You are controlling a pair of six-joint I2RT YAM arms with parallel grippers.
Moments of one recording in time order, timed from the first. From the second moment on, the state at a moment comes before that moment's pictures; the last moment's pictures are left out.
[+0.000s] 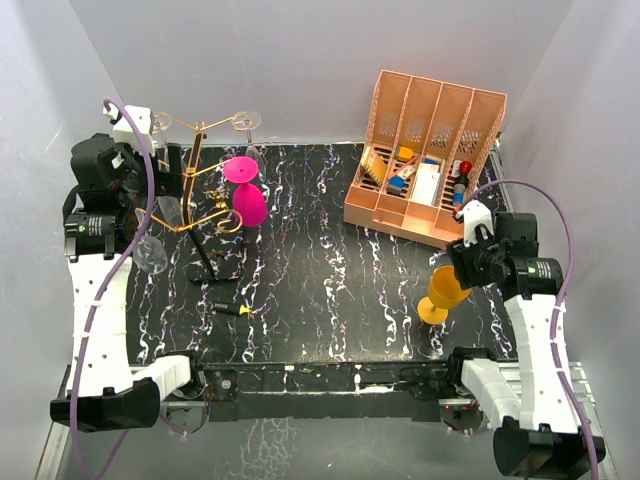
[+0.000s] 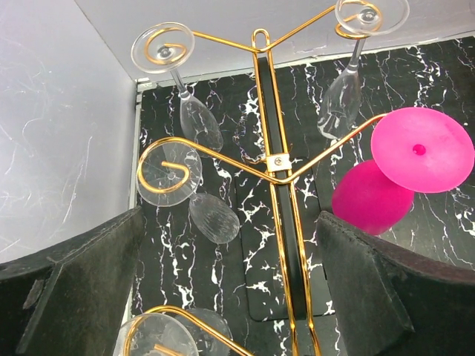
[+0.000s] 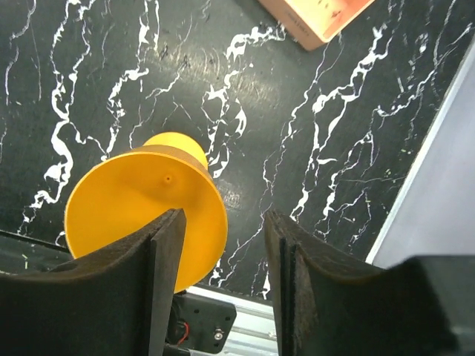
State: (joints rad) left arm 0.07 1.11 1.49 -0.70 0.07 0.19; right arm -0.09 0.81 1.00 -1.06 -0.17 -0.44
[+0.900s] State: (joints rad) left arm 0.07 1.12 1.53 -0.74 0.09 0.19; right arm -0.09 1.02 1.20 -1.11 -0.33 -0.49
